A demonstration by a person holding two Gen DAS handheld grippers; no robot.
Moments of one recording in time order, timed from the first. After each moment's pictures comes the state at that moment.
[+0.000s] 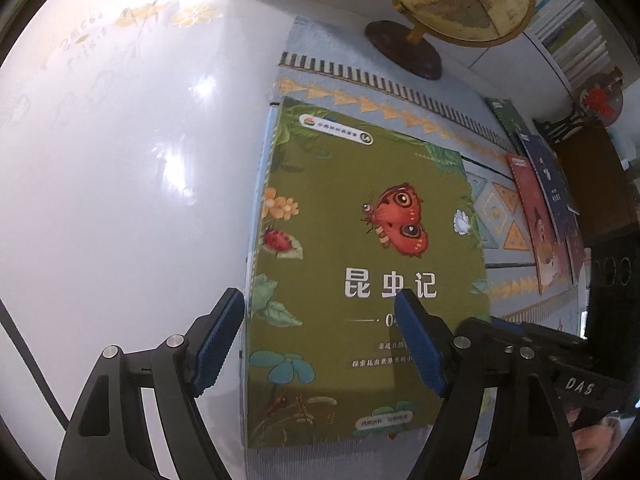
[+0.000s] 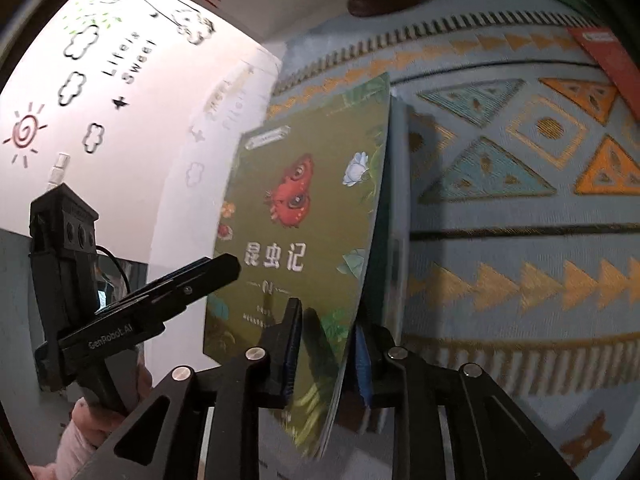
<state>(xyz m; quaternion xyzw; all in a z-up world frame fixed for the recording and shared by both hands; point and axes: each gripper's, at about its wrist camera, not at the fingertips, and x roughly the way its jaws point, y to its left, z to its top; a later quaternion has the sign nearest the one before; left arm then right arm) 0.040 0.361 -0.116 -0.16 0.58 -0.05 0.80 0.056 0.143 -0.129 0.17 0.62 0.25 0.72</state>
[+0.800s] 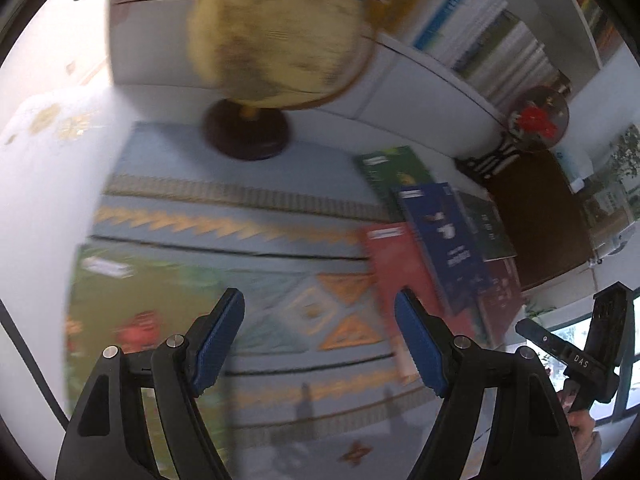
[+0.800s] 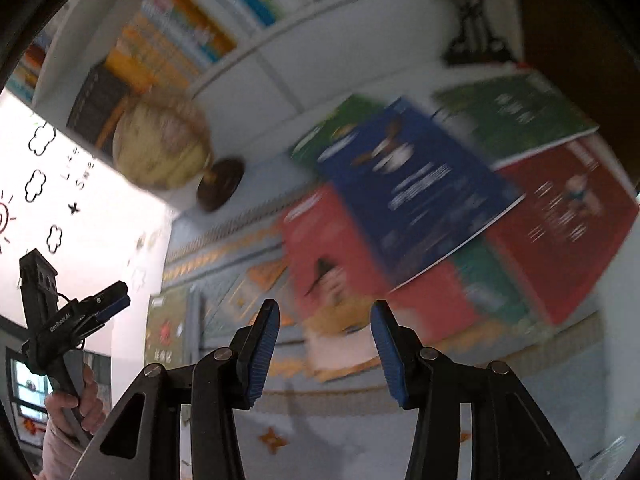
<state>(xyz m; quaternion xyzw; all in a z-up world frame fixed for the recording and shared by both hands) 0.132 0.191 -0.010 -0.17 0.51 -0.11 0.84 0.070 -0.176 -0.017 0.20 0.50 0.10 0.83</state>
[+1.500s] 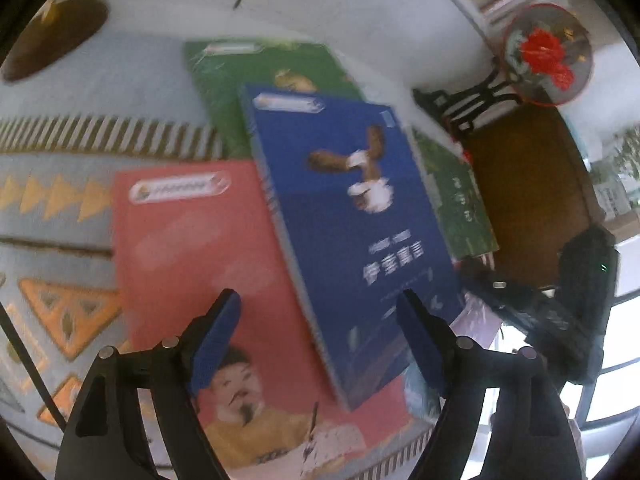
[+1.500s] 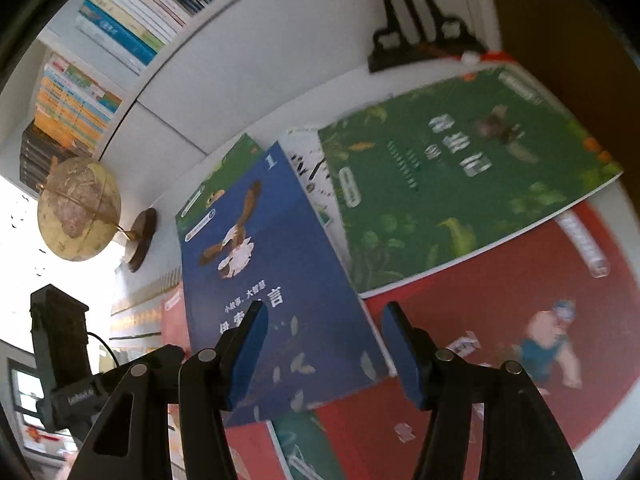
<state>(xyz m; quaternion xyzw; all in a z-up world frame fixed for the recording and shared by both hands) 0.222 -0.008 -0.113 -0.22 0.56 -0.19 0.78 0.199 -0.300 -0.108 0.22 0.52 0.11 0.82</state>
